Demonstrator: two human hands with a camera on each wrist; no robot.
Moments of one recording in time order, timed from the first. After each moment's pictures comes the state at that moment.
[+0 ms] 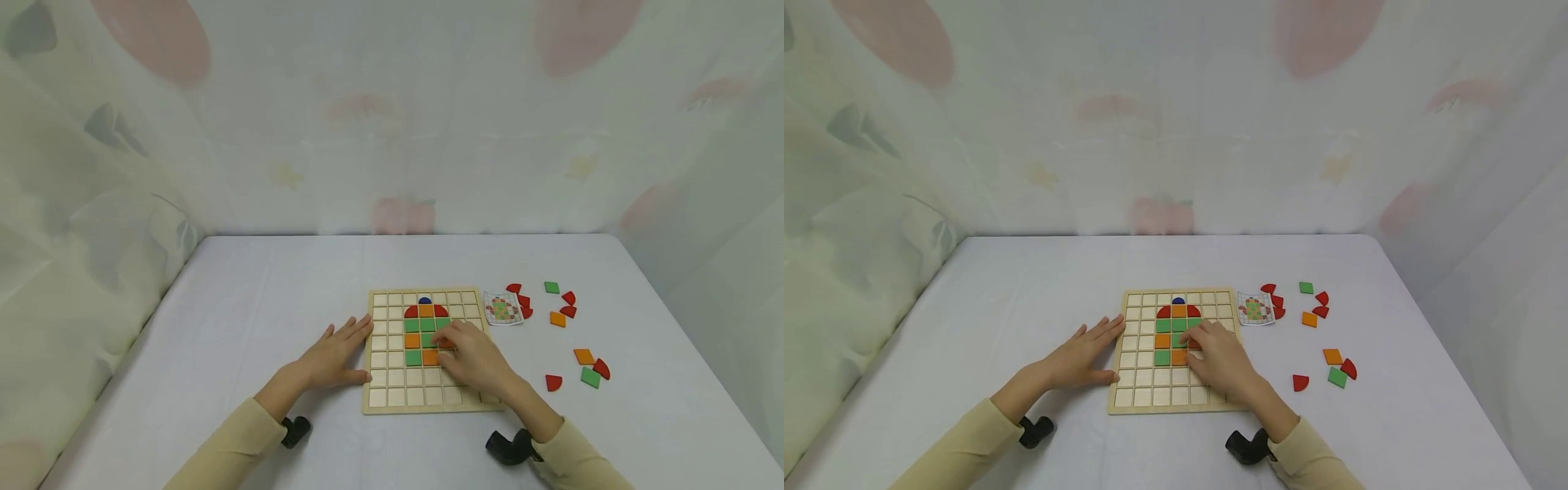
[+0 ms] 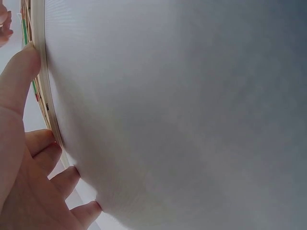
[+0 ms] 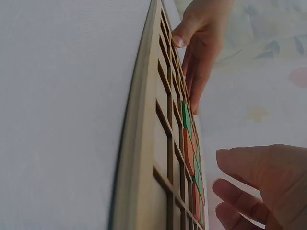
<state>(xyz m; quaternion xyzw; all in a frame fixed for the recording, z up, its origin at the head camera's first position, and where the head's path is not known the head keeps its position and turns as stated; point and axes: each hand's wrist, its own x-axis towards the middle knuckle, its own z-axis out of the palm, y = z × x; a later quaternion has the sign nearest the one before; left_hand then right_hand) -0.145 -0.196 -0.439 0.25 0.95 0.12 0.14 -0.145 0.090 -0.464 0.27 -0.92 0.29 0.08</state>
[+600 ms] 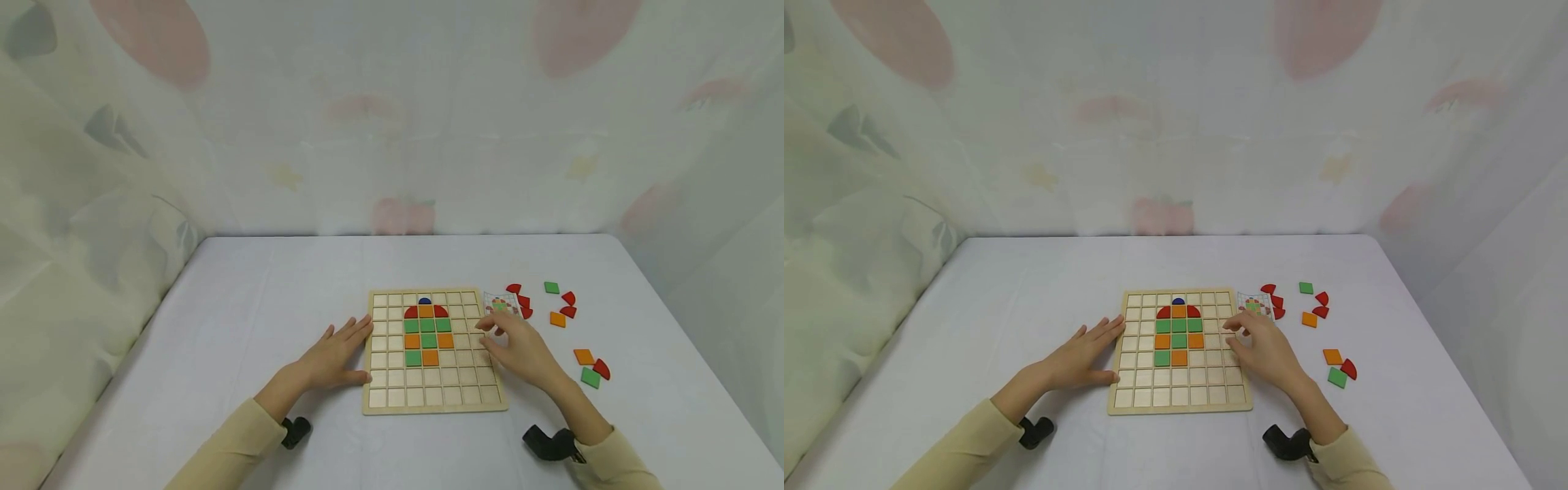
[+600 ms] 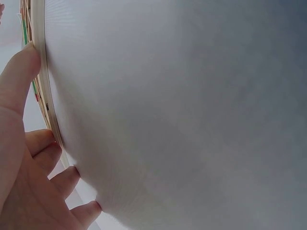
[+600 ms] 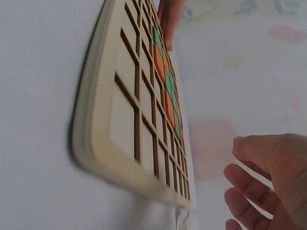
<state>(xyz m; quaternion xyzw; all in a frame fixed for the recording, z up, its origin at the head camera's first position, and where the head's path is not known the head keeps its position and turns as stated) -0.144 -0.196 -0.436 0.26 0.95 0.12 0.13 -0.150 0.154 -0.459 0.22 -0.91 0.33 0.11</state>
